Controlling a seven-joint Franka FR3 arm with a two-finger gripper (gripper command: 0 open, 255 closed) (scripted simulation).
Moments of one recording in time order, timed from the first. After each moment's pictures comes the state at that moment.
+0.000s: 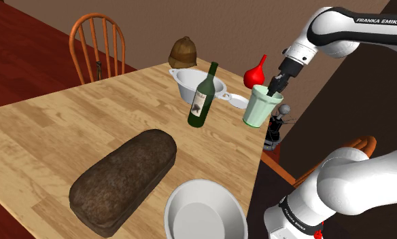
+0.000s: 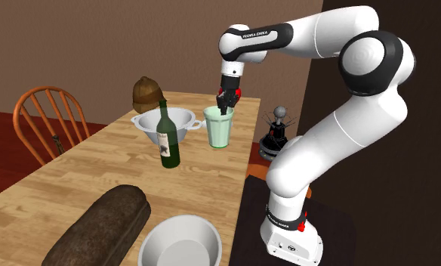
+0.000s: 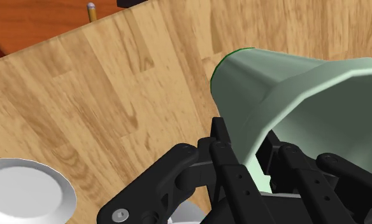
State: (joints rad) arm -0.01 -0.62 -0.42 -2.38 -0.03 1.75 -0.29
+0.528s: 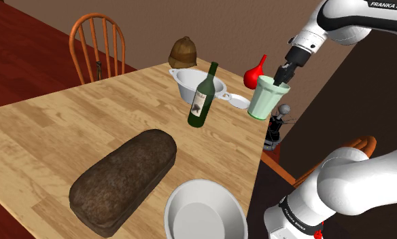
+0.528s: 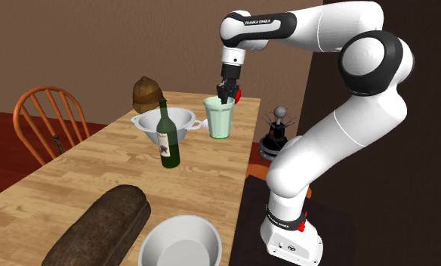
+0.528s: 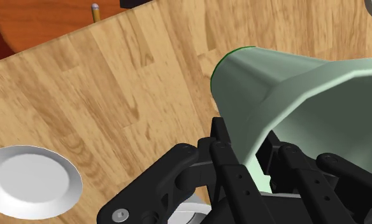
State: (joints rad) arm 0.00 -0.62 -0.40 -2.27 -0.02 1.65 -0.28
